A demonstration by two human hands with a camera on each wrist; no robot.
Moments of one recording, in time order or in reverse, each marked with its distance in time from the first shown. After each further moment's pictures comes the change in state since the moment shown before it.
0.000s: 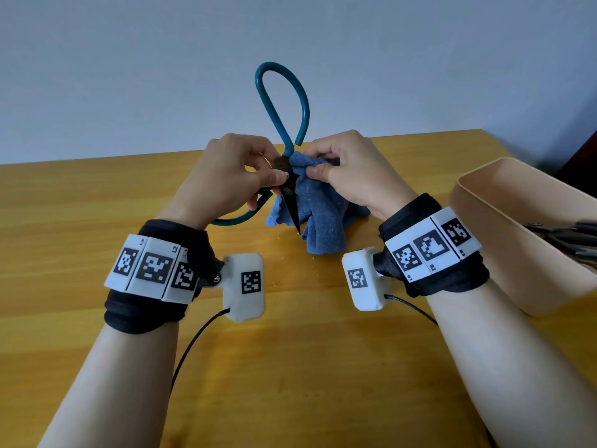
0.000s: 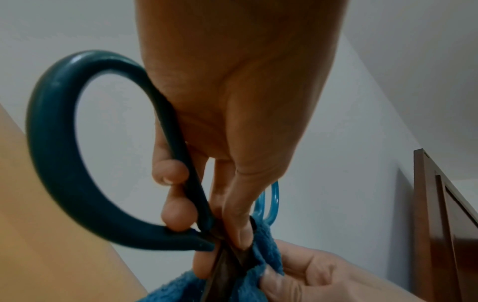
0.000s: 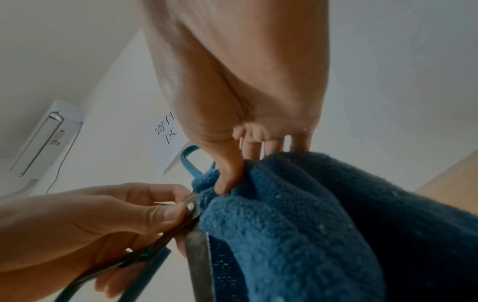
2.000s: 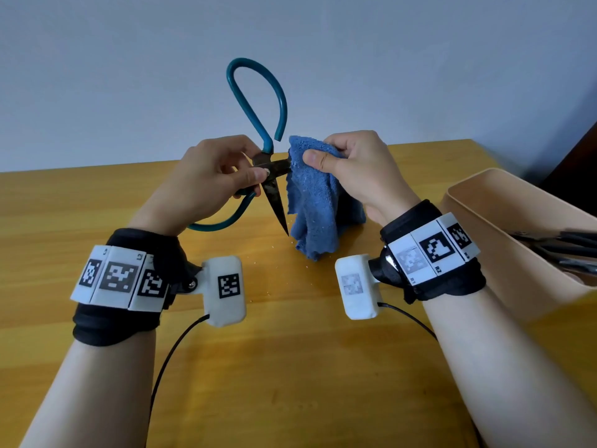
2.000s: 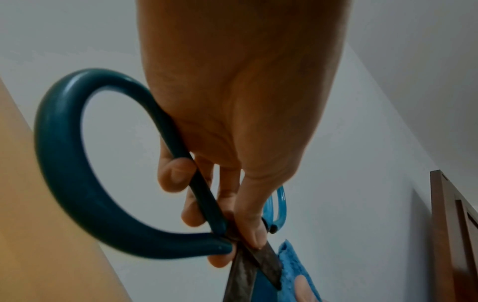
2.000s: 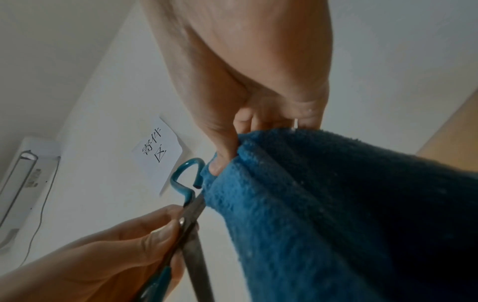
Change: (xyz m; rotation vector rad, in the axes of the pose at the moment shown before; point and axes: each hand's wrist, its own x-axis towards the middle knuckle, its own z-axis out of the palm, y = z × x) left_hand -0.001 -0.008 -0.016 -0.089 -0.019 0.044; right_hand -0.001 -0.001 -0.010 0.279 0.175 0.116
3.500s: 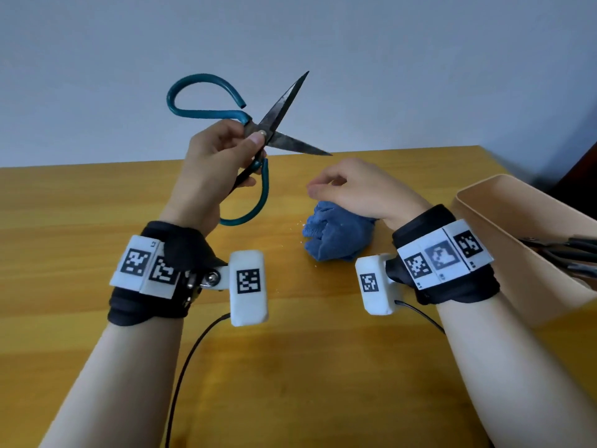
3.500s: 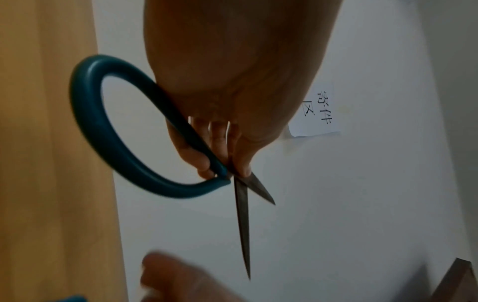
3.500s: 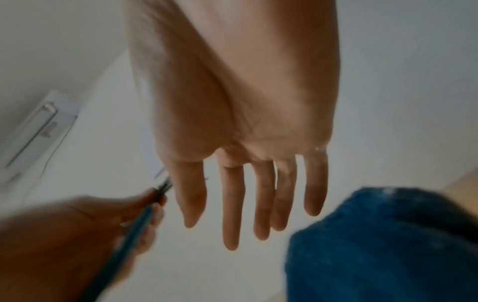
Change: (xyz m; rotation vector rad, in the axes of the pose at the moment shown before) left_hand 0.000 0.002 0.010 -0.495 0.319 -0.142; right_hand -0.004 -0.001 -0.002 -0.459 -0.350 0.059
